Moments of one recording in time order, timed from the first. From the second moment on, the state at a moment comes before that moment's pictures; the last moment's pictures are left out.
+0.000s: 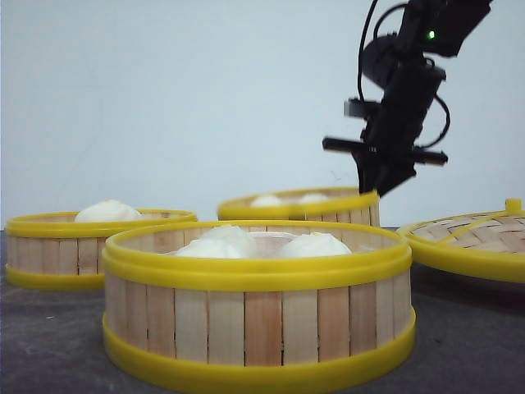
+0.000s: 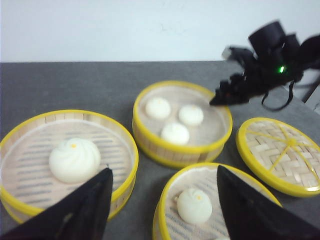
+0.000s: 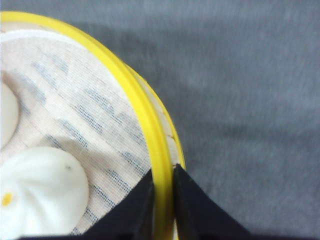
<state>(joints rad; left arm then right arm) -0.39 0.54 0.83 -0.55 0.13 -0.18 0.26 1.99 1.65 -0.54 -0.08 0.24</state>
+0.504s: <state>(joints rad) -0.39 0.43 0.83 -0.63 0.13 -0.18 0.28 1.63 2.01 -0.94 -0.18 0.10</state>
